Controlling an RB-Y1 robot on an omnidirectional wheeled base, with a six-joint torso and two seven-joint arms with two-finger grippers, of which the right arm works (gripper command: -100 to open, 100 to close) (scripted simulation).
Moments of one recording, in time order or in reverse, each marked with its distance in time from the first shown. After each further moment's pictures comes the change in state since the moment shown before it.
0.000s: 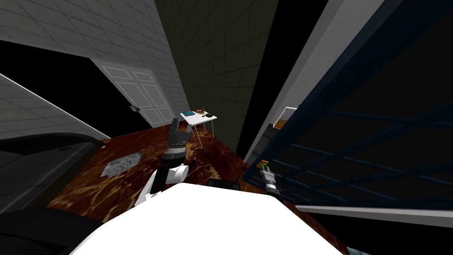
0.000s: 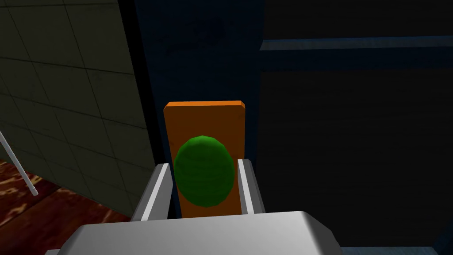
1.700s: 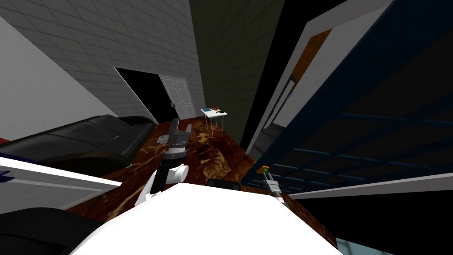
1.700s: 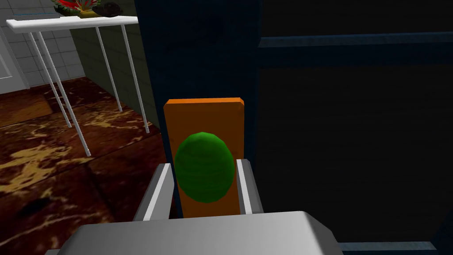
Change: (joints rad) arm 0.071 -0.107 0.154 0.045 0.076 -0.175 -0.146
